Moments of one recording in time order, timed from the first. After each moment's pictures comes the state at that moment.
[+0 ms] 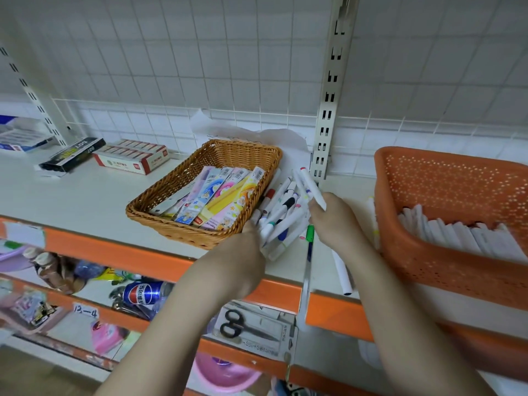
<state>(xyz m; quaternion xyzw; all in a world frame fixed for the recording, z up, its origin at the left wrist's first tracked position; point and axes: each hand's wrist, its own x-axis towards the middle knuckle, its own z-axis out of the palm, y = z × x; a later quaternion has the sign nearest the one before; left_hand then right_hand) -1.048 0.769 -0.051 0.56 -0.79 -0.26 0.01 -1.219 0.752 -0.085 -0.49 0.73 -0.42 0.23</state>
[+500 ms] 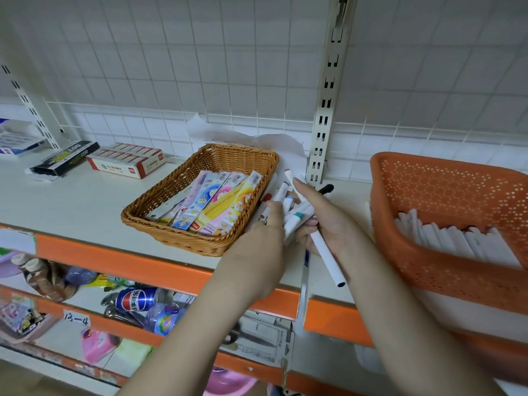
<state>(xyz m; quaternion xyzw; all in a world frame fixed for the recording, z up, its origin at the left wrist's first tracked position) -1.071 0.763 -0.063 0.50 -0.84 -0.16 0.13 -1.204 0.748 -0.063 -0.19 0.42 -0.58 0.68</state>
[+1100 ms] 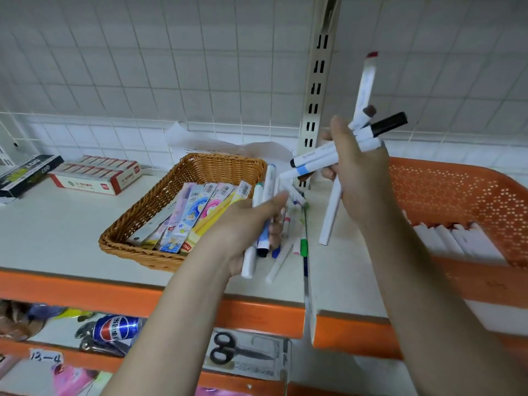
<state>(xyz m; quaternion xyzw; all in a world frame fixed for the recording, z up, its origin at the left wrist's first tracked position) -1.069 0.715 -0.035 0.36 -0.47 -0.75 0.30 -1.214 0.746 0.004 -0.36 0.55 -0.72 0.20</state>
